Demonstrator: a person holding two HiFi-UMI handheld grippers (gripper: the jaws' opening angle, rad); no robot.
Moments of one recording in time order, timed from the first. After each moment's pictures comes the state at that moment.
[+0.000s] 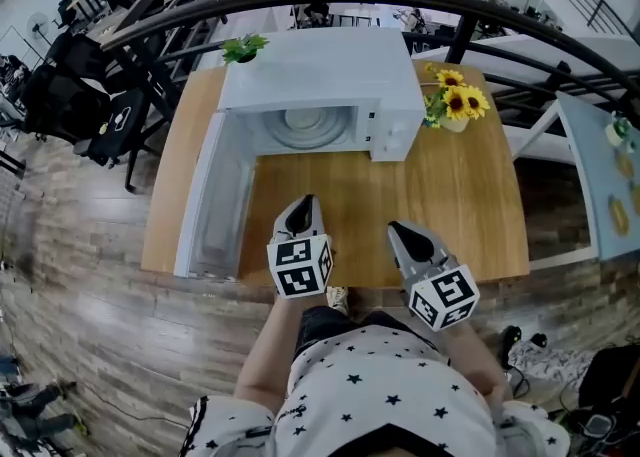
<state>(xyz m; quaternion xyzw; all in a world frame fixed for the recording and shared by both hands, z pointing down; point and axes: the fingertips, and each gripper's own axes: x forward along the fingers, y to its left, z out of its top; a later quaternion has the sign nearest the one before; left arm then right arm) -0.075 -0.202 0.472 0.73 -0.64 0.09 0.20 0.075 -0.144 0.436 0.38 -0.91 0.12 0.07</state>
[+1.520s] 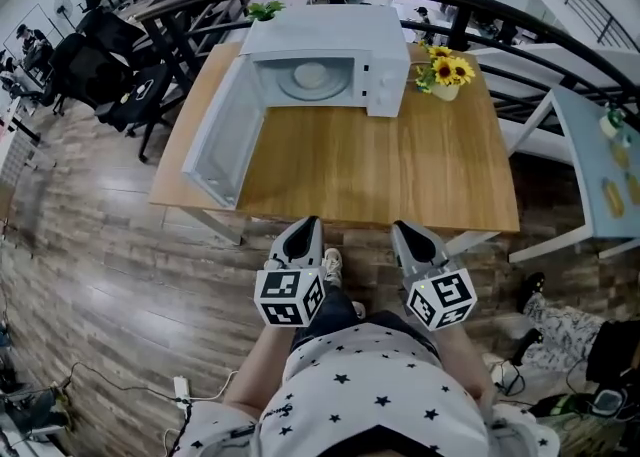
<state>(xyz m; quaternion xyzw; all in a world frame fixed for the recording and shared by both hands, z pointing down) -0.014 0.040 0.452 0.76 -0.62 0.04 0.19 0.134 0.036 0.446 0.39 -0.91 0.11 0.04</state>
